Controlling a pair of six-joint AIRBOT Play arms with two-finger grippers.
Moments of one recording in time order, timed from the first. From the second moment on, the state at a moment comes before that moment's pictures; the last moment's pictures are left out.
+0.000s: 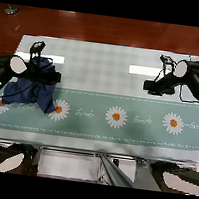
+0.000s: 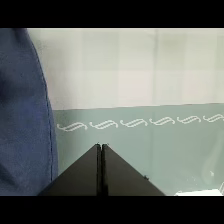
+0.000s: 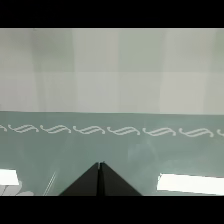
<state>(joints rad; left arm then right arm) -0.12 -1.18 0.90 1.30 -0.89 -1.59 0.14 -1.40 1.18 -1.48 1.18 1.75</state>
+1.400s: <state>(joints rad) -0.10 -1.20 0.92 1.46 -0.68 -1.57 0.14 -1.40 1.18 -1.52 1.03 1.76</state>
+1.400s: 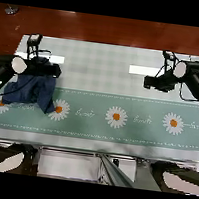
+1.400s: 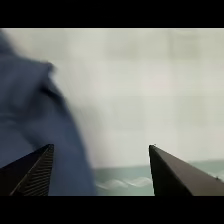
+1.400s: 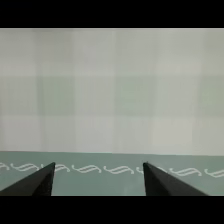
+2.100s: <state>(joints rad) 0.13 -1.43 1.00 1.66 -0.85 -1.71 0.14 -1.40 1.18 -1.52 1.05 1.76</state>
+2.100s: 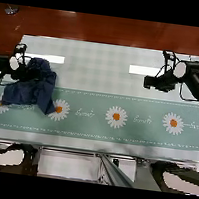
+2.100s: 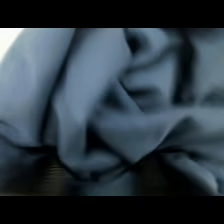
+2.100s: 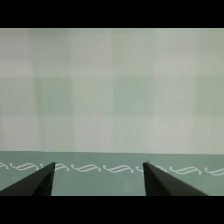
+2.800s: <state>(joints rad) 0.10 -1.10 1.62 1.17 -0.99 -1.48 0.14 -1.08 1.18 -1.50 1.14 1.74</state>
